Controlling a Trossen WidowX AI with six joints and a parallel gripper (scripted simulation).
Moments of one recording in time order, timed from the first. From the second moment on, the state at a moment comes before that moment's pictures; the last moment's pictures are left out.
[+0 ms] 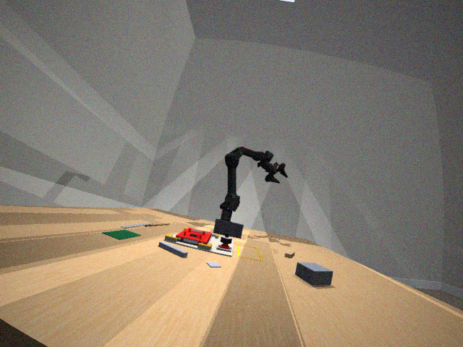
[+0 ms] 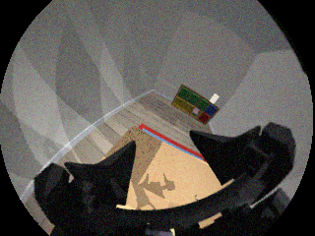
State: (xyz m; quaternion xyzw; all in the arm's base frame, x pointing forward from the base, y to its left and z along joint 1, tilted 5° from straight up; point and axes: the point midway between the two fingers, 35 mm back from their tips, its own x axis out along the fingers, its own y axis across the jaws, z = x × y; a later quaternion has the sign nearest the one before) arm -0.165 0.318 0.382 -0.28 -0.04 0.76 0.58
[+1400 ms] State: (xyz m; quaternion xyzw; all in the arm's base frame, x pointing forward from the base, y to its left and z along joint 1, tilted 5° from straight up) arm 0.353 0.188 0.130 0.28 0.58 -0.18 0.75
